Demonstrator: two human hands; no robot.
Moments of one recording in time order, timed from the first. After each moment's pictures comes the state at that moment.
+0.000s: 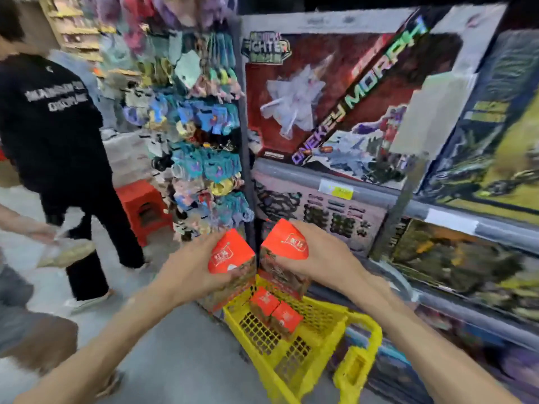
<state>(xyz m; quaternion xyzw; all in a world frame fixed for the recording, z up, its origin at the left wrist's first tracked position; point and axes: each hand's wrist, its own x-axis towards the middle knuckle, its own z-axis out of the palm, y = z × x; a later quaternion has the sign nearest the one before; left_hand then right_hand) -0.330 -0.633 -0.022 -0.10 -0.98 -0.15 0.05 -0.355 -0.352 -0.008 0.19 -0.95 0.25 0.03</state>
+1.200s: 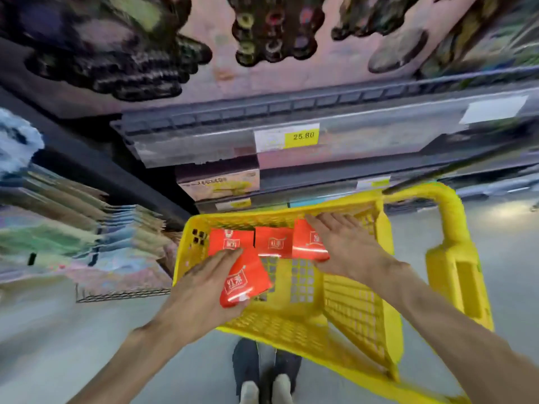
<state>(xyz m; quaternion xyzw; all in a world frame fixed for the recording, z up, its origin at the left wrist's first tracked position) -0.584 -0.632 -0.468 -0.41 -0.87 -0.12 -0.24 -0.478 -0.337 -0.485 -0.07 -0.98 0.06 -0.16</state>
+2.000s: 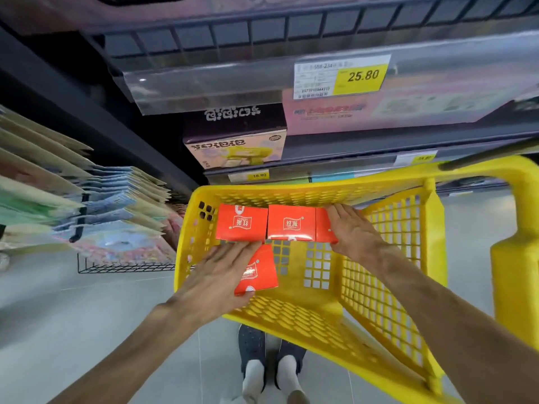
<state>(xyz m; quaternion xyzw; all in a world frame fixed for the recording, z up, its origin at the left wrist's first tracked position) -0.586 -0.650 -0.551 -0.48 -0.84 -0.06 -0.25 -0.496 -0.348 -0.607 -0.13 -0.95 0.10 -0.28</state>
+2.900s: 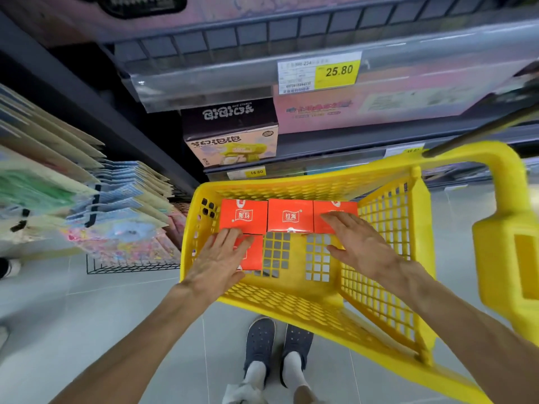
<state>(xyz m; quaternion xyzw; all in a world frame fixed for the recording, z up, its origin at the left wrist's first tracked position) -0.589 -0.645 -0.566 -0.50 -0.84 0.07 -0.20 -0.446 -0.358 -0.574 -0.11 -0.96 0.18 -0.20</state>
